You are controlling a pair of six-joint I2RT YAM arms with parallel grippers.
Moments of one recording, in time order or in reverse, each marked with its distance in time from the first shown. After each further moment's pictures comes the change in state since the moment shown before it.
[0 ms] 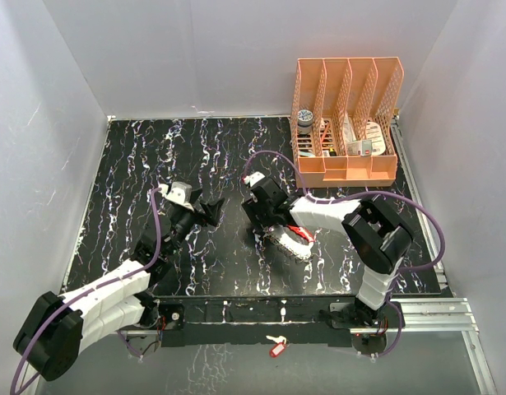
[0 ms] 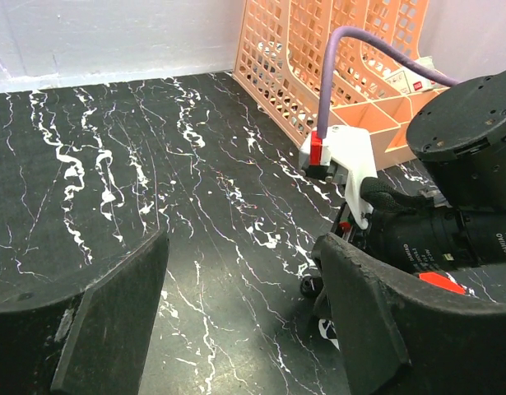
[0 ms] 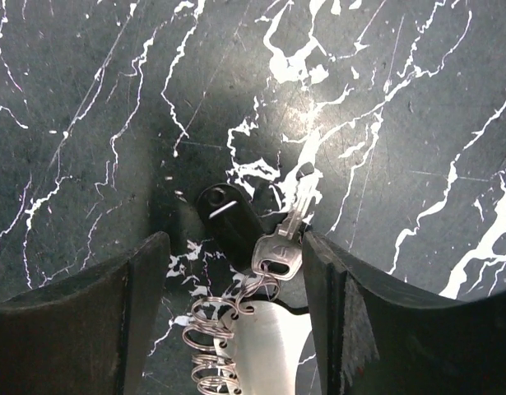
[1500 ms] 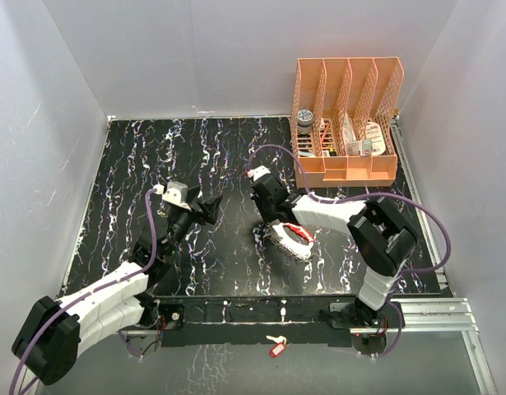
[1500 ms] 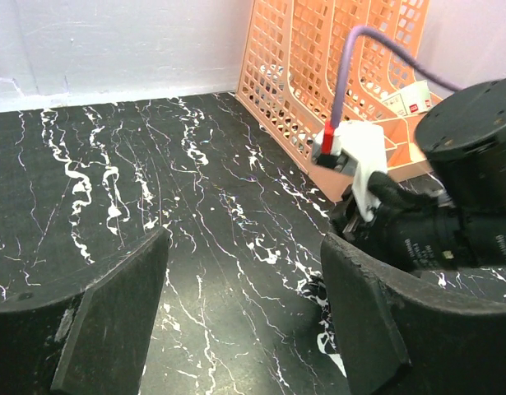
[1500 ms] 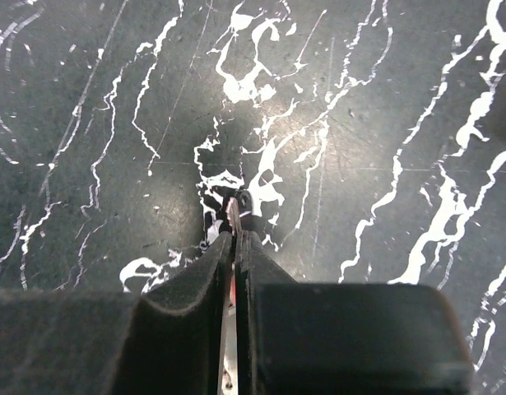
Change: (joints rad) left arm 0.000 -0.038 0.000 0.009 -0.023 0.000; right arm -0.005 -0.011 0.018 0.004 0.074 0.053
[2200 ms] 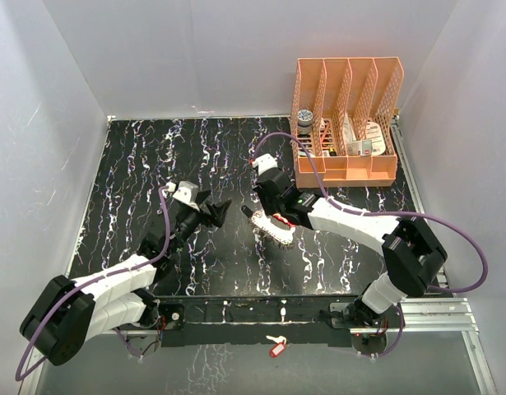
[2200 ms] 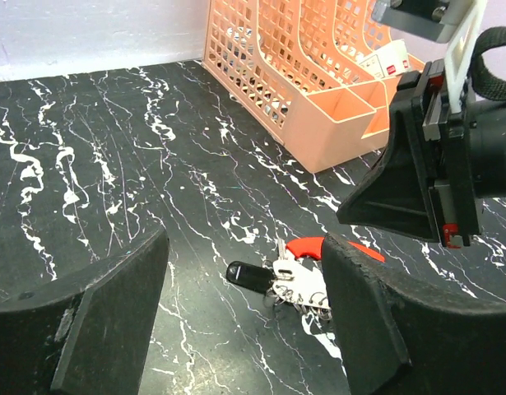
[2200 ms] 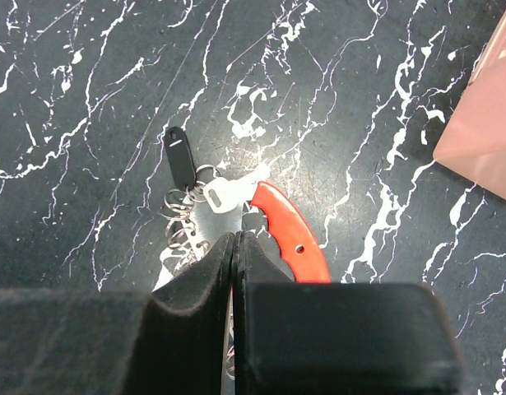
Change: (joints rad) left arm 0.000 0.158 -0.001 0.102 0.102 -0.019; right arm 0.040 -0.227 0.000 -0.044 0.074 0.003
